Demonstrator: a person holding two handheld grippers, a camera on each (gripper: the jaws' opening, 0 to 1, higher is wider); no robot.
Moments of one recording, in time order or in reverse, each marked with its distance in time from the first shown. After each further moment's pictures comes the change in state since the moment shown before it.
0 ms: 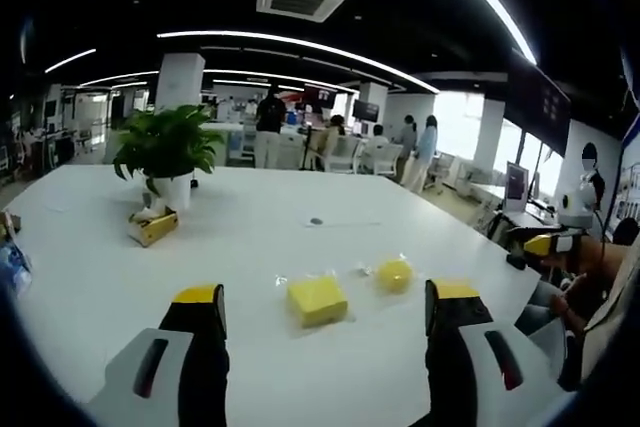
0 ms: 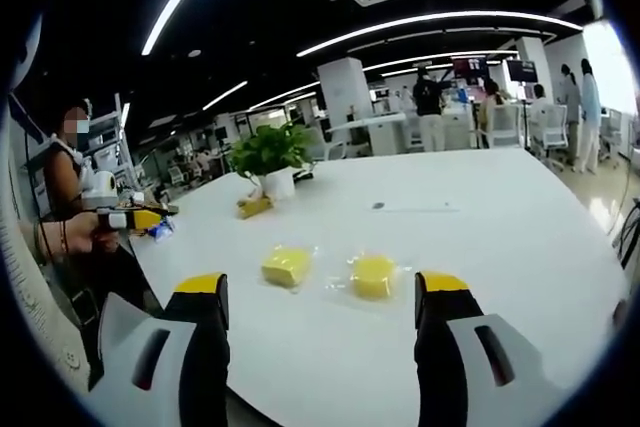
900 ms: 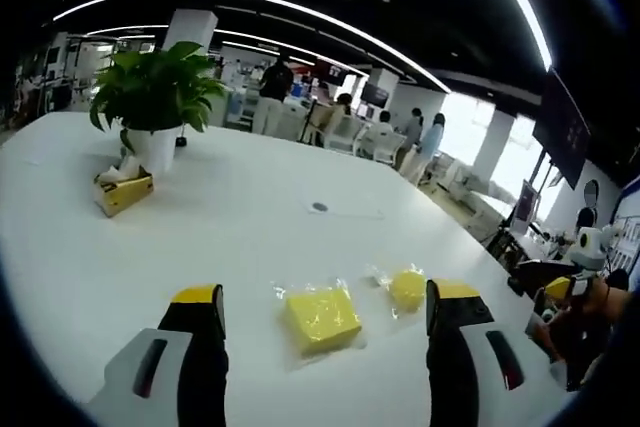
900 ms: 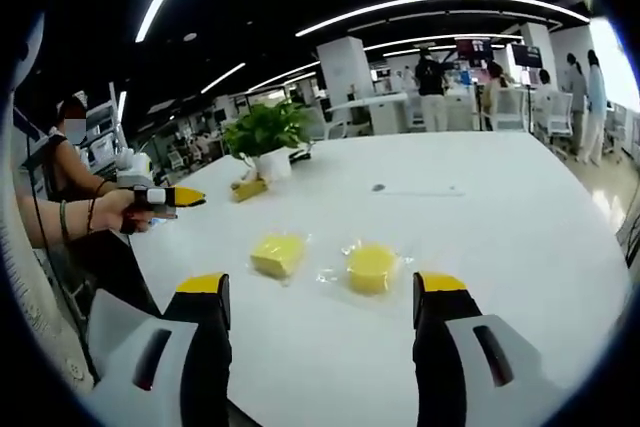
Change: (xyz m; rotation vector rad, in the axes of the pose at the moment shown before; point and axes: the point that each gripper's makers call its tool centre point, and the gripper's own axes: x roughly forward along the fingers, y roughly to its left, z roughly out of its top) left arm 0.109 0.043 -0.020 -0.182 0.112 -0.035; right arm 0.039 -0.018 -0.011 0.011 0.092 0.002
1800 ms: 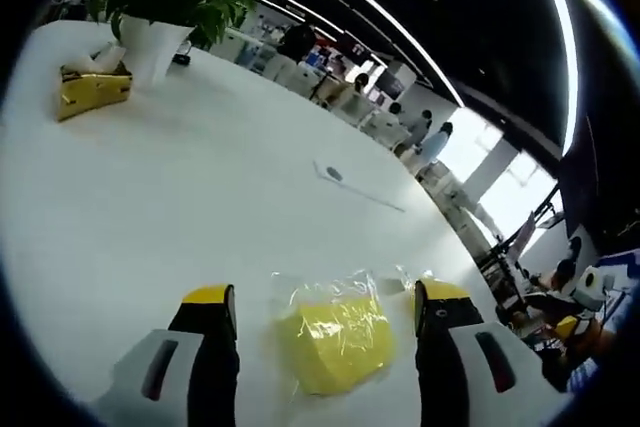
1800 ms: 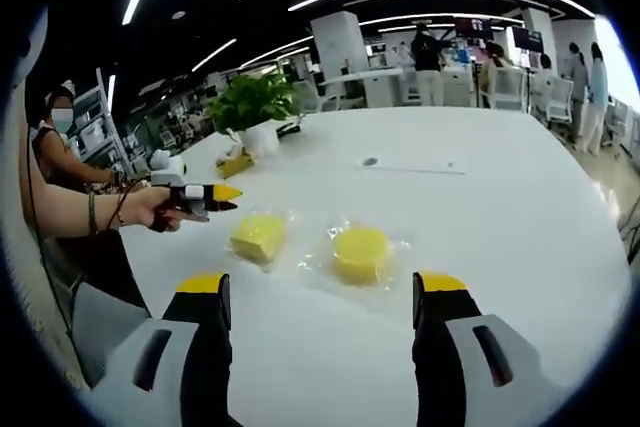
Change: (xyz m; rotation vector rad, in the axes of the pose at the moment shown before) left arm 0.111 0.042 -0.056 -0.255 0.106 -0.067; right arm 0.040 -0.023 -0.020 0.006 0.124 -0.020
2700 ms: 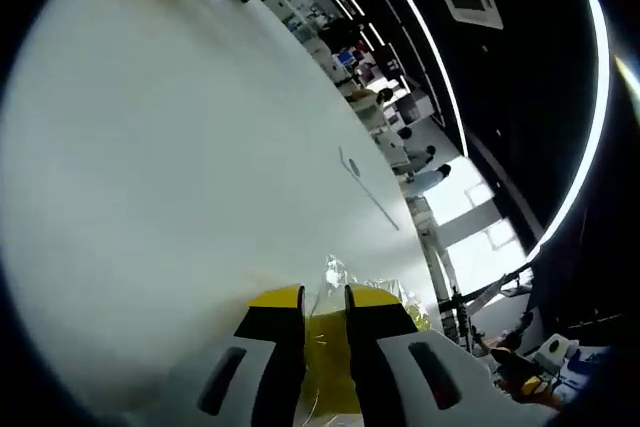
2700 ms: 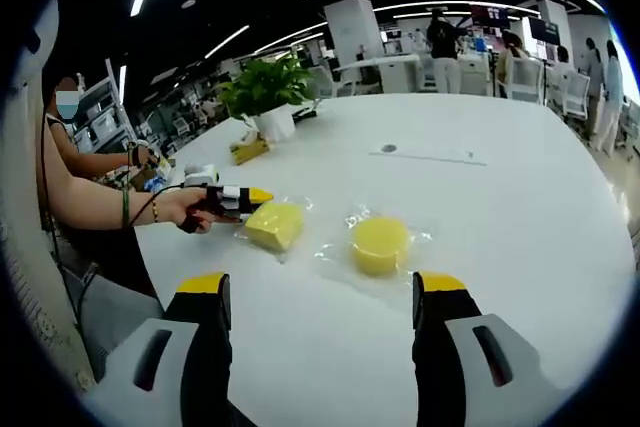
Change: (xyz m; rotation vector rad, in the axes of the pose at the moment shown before) left arm 0.028 0.021 -0.026 -0.353 0.029 -0.085; right arm 0.009 0.016 -0.008 -0.014 0.065 0.069
